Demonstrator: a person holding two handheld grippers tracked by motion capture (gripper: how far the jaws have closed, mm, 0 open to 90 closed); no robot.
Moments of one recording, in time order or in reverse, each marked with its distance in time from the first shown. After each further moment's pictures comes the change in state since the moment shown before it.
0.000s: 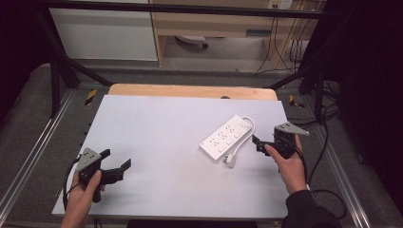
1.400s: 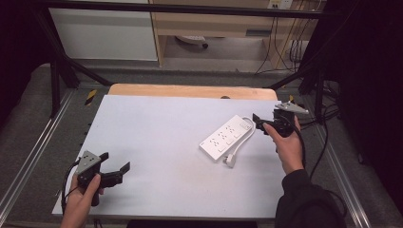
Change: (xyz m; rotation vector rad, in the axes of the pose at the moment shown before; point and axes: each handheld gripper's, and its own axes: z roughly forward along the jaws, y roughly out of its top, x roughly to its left) left arm -0.003 -0.005 -0.004 0.030 0.016 0.006; right arm -0.012 0.052 0.025 -0.053 -0.044 0.035
